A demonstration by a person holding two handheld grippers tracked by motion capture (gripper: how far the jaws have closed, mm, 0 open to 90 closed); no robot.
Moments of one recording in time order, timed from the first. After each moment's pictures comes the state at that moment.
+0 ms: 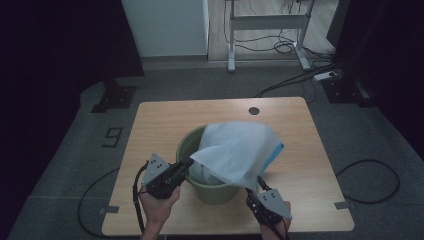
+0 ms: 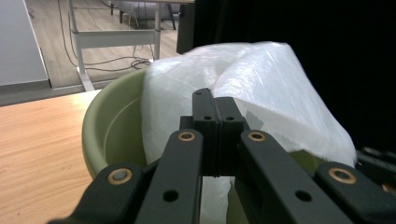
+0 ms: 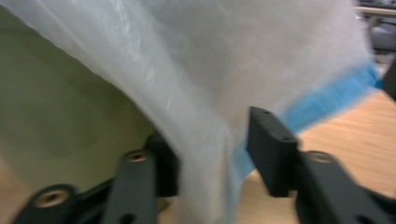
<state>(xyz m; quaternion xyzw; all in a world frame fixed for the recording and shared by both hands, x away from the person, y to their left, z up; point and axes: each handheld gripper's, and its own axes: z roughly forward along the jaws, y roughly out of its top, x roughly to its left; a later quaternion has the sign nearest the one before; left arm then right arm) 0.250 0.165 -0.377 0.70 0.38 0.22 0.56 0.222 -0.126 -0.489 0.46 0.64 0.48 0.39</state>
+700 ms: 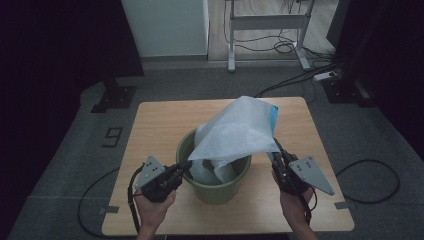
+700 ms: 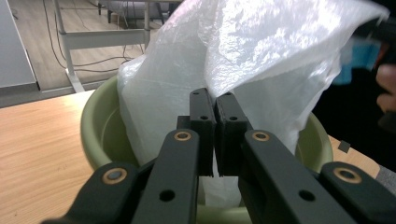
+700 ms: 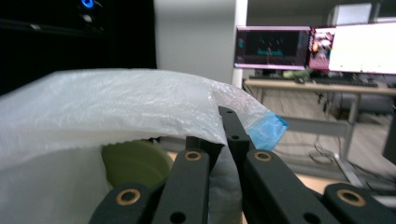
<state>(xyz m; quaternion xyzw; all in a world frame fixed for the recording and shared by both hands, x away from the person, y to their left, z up) 0.244 0.176 -0.375 0.71 0.37 0.21 0.56 0.249 -0.164 -0.372 0.40 0.56 0.59 0.43</state>
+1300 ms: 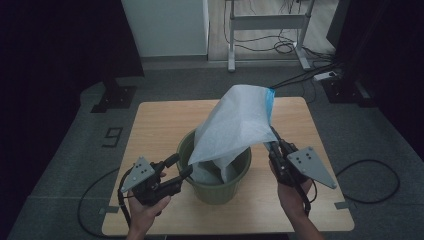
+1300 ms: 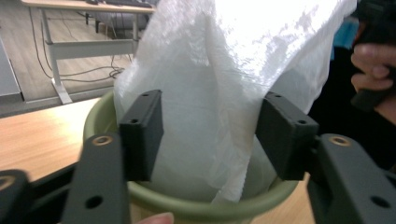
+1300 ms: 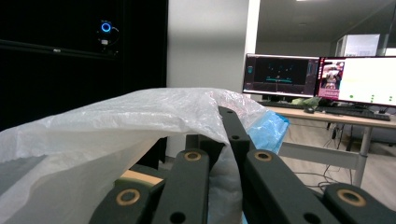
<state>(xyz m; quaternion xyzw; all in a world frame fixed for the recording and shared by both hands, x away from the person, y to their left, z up) 0.235 0.189 -0.357 0.70 0.35 0.19 0.59 0.250 -0.156 -0.338 0.36 0.55 0.61 0.44</state>
